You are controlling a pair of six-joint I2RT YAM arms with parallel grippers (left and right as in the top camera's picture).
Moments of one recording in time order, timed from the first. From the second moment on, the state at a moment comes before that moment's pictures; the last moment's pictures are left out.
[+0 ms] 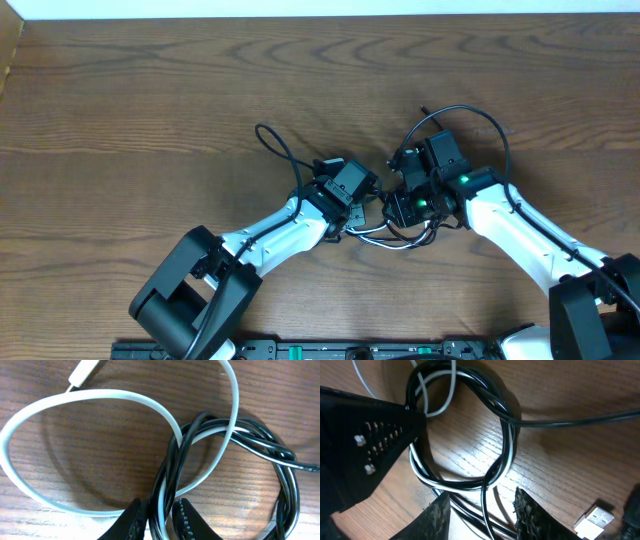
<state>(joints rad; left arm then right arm) -0.73 1.74 0.92 -0.39 -0.09 -0.88 0.41 1.57 0.88 -0.55 -0.36 0.12</state>
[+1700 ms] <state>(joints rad) -0.73 1.75 0.92 -0.40 0.15 -1.05 0.41 1.58 0.66 -0.23 -0.25 0.13</state>
